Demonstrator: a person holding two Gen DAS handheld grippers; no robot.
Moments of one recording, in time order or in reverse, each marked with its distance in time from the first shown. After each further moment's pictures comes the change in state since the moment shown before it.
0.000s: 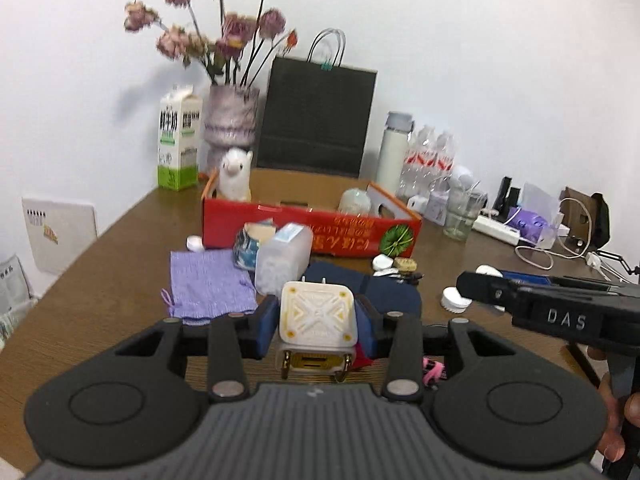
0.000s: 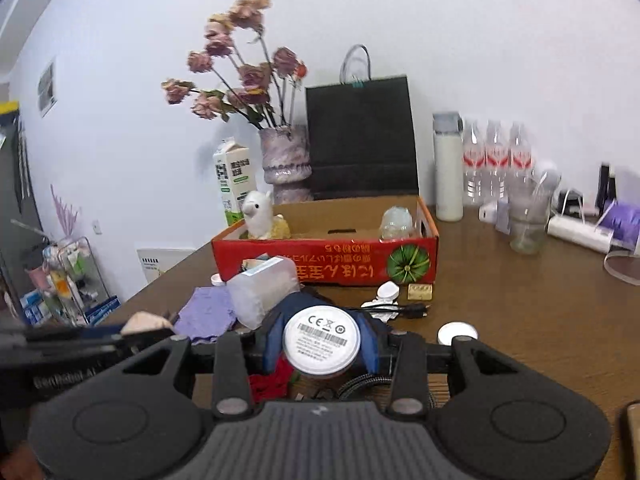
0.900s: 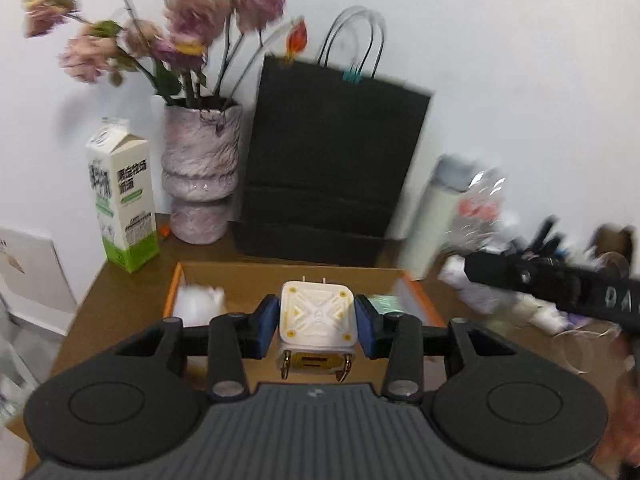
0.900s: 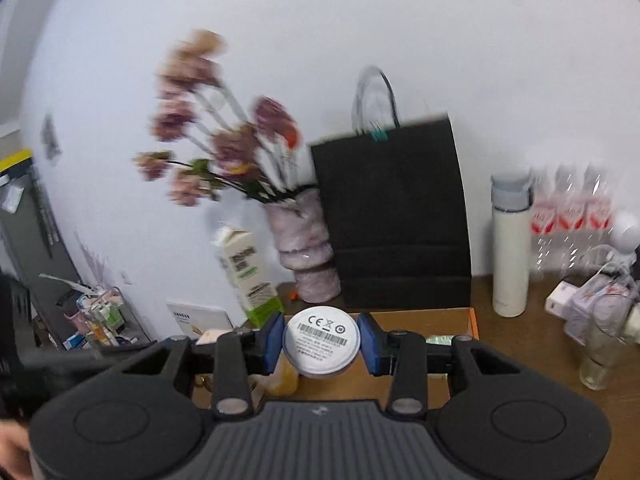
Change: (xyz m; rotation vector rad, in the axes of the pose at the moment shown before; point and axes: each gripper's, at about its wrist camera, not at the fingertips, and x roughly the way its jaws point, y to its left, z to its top) left arm 0.247 0.026 0.234 -0.043 0.190 0.013; right arm 0.202 -0.076 0.241 0.129 0.115 0.132
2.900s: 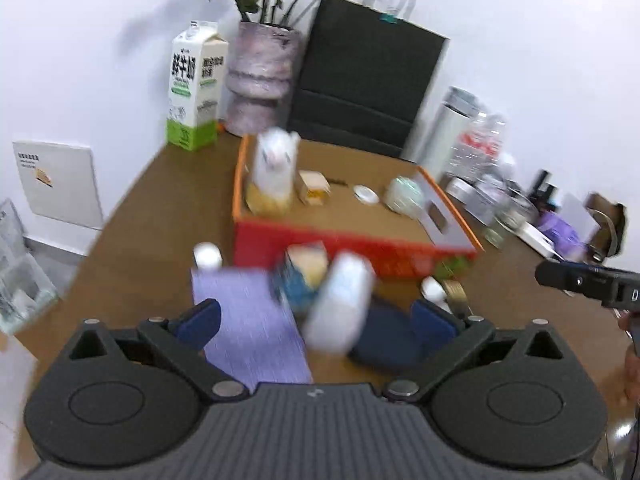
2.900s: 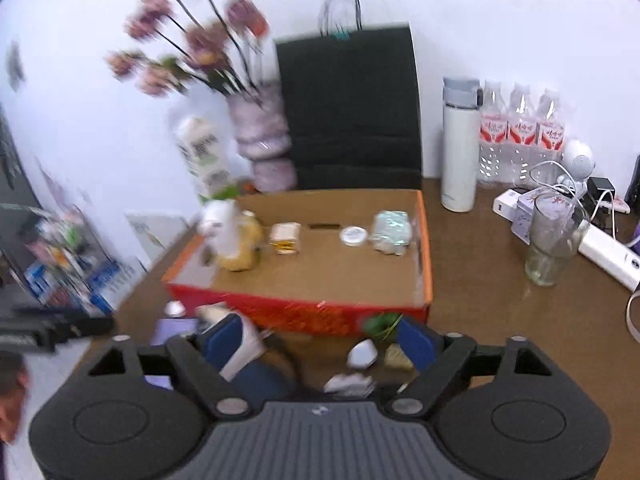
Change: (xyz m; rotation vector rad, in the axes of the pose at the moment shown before) left arm -0.129 0.060 -0.168 -0.080 0.063 -0.048; right arm -0.096 0.016 -0.138 -0.057 0.116 -0.107
